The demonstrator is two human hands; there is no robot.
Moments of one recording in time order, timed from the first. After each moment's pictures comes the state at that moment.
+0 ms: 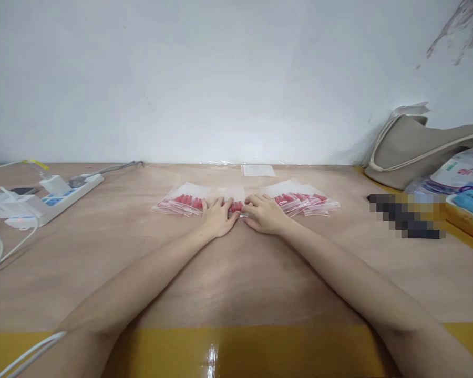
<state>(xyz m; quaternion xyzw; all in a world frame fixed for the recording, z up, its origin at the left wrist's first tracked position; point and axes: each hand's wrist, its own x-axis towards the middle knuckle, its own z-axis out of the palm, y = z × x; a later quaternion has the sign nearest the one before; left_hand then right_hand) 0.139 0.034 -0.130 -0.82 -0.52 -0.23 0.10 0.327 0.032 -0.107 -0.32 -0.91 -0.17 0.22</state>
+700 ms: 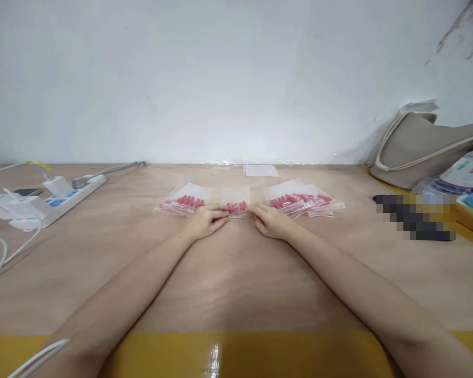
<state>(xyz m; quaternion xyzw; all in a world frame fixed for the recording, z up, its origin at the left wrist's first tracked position) 0.089 0.038 -0.127 -0.90 -0.31 -0.30 0.03 0.334 0.037 -0.133 -0.30 -0.91 -0.02 0.27</state>
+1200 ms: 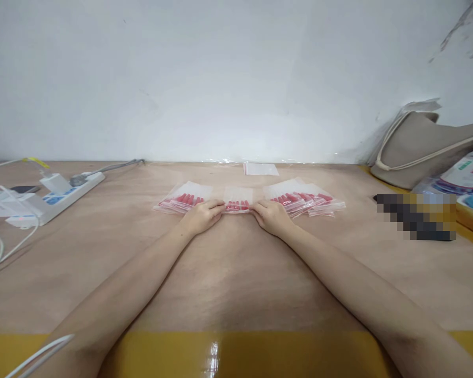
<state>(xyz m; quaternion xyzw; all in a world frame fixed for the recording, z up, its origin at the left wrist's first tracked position) 0.080 0.049 -0.130 -0.90 -0.31 -0.27 0.14 0.328 0.041 -0.132 -0.37 -0.87 -0.18 0.28</state>
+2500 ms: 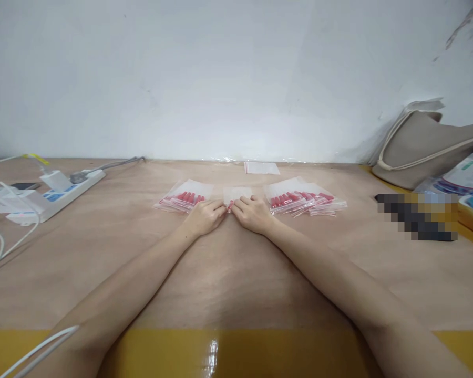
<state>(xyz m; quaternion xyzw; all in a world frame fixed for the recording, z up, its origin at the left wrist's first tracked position) 0.093 0.037 -0.121 -0.89 -0.32 -0.22 0.25 0.284 0.043 -0.123 -0.28 -0.90 -0.28 0.20</state>
